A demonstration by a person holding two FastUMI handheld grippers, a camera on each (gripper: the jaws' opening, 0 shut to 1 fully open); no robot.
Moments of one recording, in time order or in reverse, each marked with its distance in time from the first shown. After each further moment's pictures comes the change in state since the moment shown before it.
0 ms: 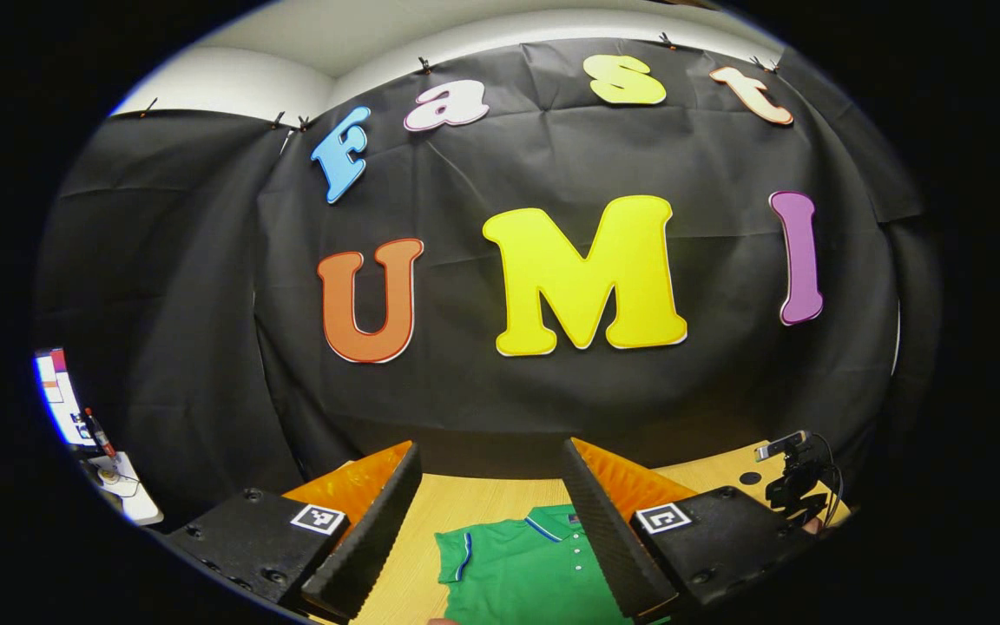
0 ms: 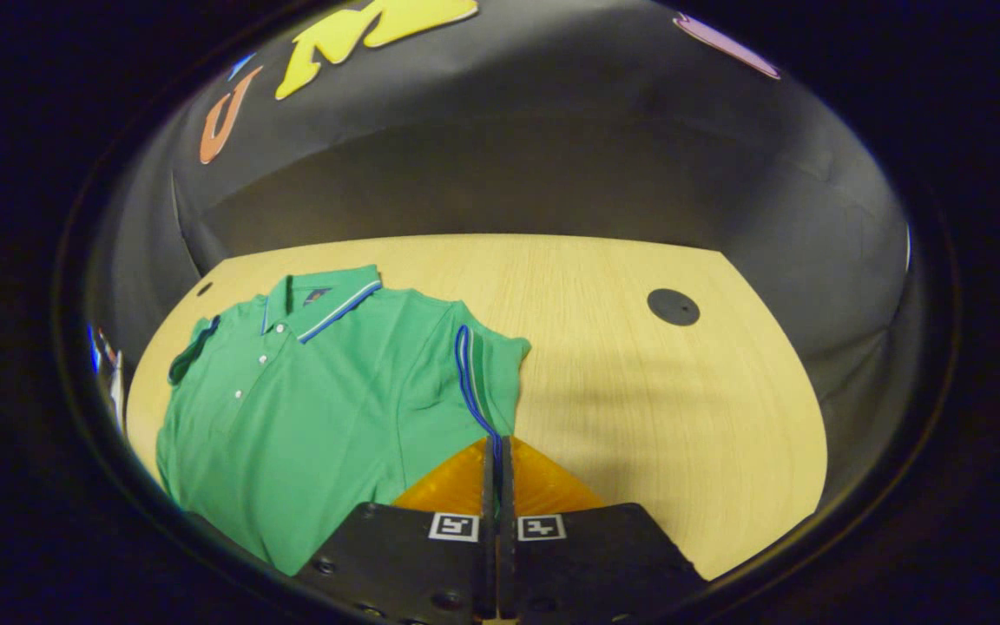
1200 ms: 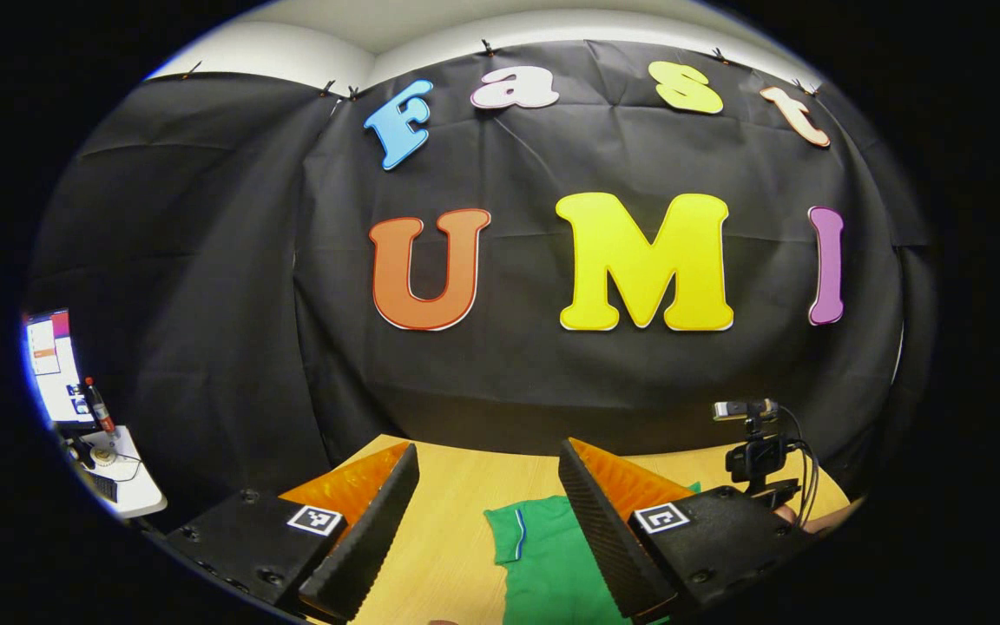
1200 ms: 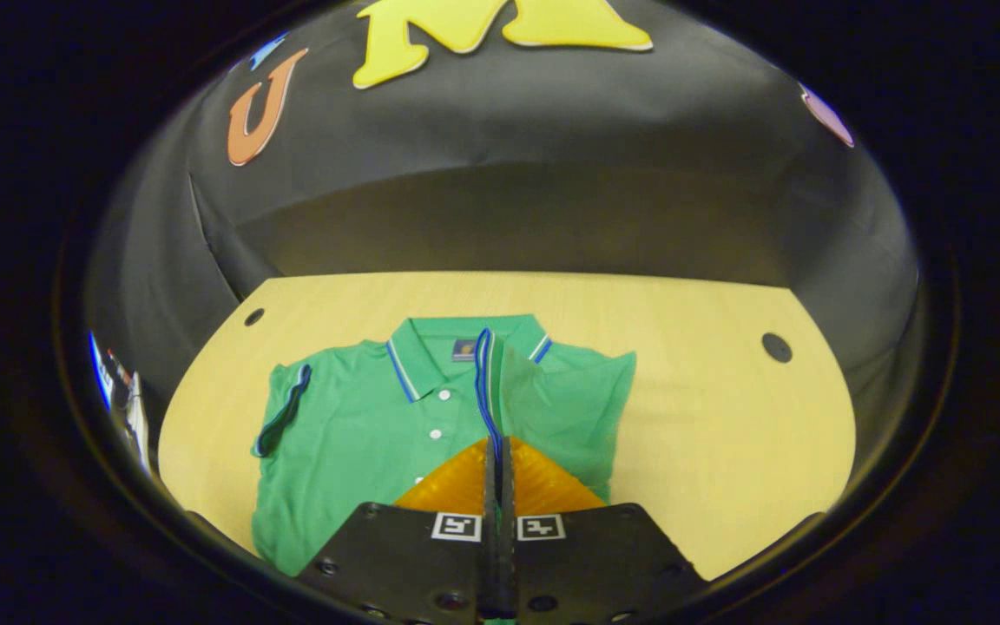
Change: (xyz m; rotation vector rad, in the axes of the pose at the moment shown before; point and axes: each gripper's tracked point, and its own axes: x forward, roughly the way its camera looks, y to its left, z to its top) left arm -0.023 0.111 -0.037 -0.083 0.058 0.043; right arm -0.012 0.204 0.040 0.002 0.008 0.055
